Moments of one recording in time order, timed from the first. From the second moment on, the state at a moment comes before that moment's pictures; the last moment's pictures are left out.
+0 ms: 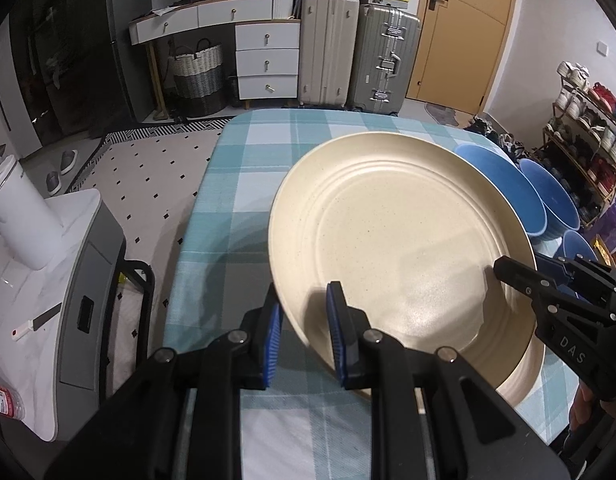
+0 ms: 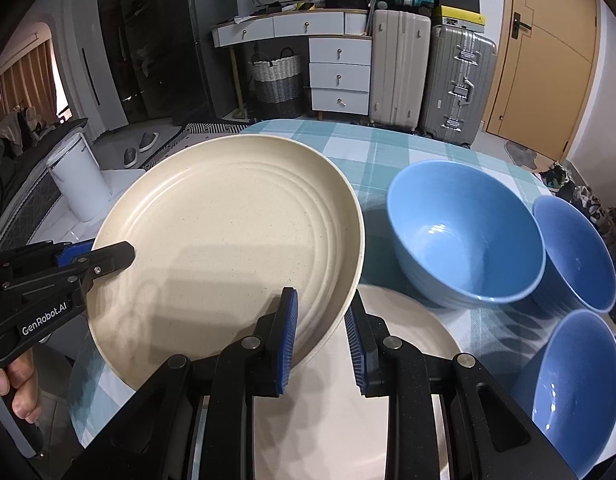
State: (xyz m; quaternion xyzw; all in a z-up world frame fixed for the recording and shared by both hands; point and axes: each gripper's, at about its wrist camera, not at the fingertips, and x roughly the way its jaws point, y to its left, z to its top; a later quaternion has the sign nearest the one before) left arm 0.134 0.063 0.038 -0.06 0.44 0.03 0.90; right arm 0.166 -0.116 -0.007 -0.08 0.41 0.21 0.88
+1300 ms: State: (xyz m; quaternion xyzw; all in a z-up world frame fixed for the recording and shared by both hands) left arm 0.127 -0.028 -0.007 -0.02 0.47 -0.01 0.88; right arm 0.114 -0.217 -0.052 -0.06 0.44 0.16 0.88
